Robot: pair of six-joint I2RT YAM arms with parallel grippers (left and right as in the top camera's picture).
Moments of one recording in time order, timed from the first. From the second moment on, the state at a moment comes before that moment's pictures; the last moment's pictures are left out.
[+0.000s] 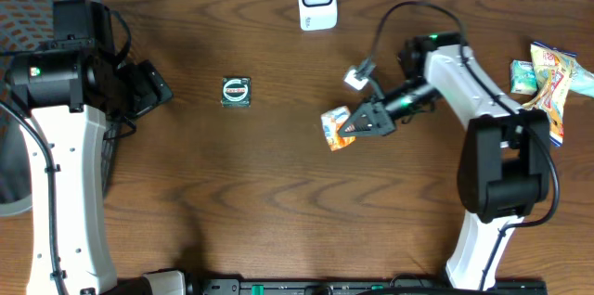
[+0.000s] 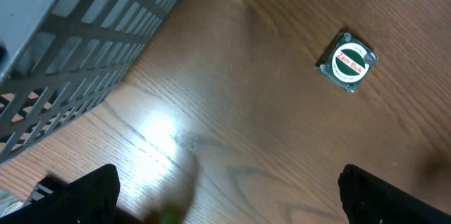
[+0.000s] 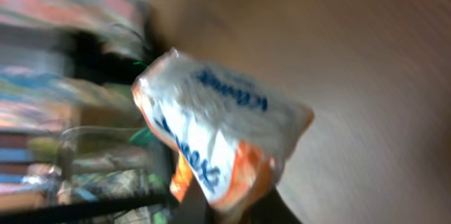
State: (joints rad) left arm 0.11 1.48 1.69 -1.47 -0.08 -0.49; right arm 0.19 2.07 1.55 -1.36 -0.97 -0.83
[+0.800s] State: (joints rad) left arm 0.11 1.48 1.69 -1.47 -0.08 -0.49; right arm 0.31 2.07 1.94 -0.61 0.14 -0.25
